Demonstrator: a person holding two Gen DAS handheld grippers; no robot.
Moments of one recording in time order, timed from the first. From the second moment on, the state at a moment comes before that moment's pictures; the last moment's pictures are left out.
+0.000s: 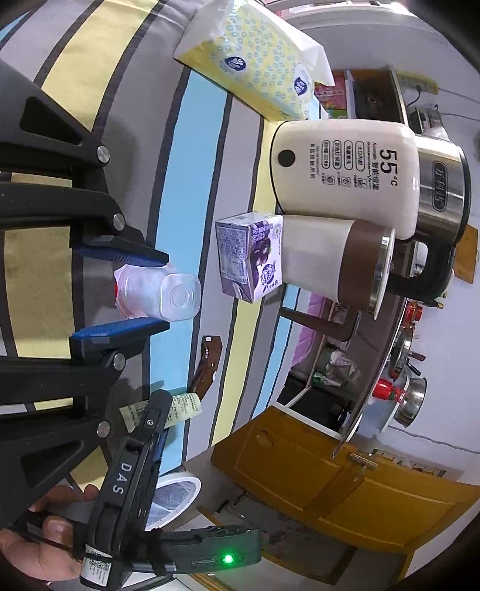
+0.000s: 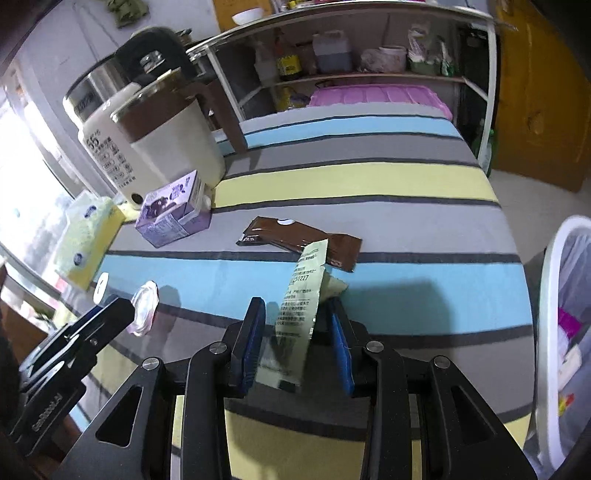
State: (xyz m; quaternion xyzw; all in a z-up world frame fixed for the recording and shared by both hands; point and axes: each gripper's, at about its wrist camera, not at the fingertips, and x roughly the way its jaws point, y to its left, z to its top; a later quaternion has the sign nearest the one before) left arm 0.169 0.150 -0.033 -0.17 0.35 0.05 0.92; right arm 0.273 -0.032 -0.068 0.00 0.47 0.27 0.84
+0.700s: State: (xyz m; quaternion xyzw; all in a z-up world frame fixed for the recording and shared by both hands) left arm 0.143 0.104 -0.019 -0.13 0.35 0.02 0.93; right arm 0.218 -0.084 -0.044 -0.01 0.42 0.30 0.86
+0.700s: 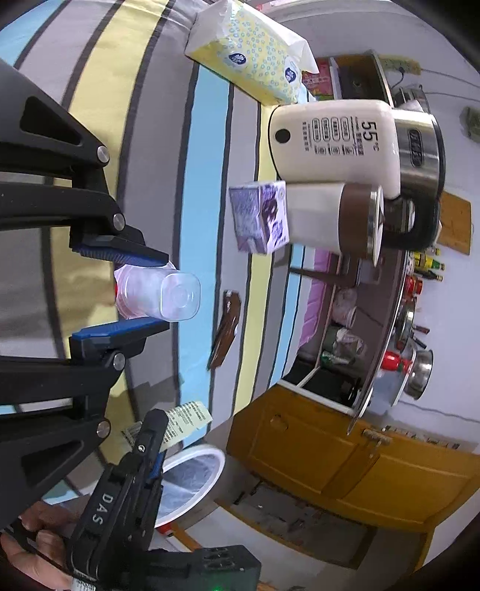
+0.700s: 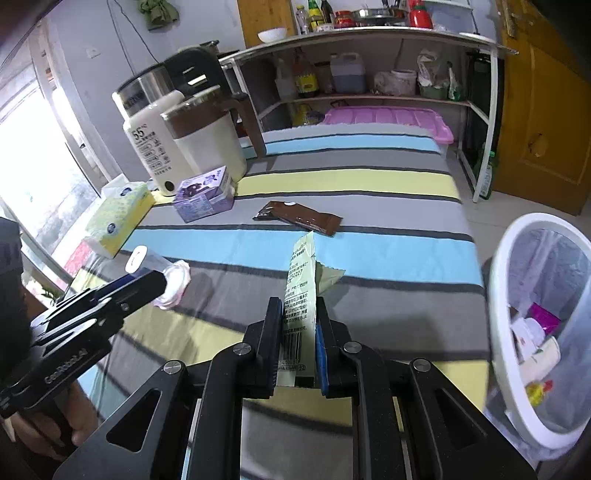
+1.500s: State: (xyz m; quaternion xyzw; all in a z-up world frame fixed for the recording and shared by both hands) left arm 0.131 0.014 0.003 -0.09 0.35 -0.06 0.93; right arm 0.174 -0.173 -0.019 0.01 0.38 0.27 0.88
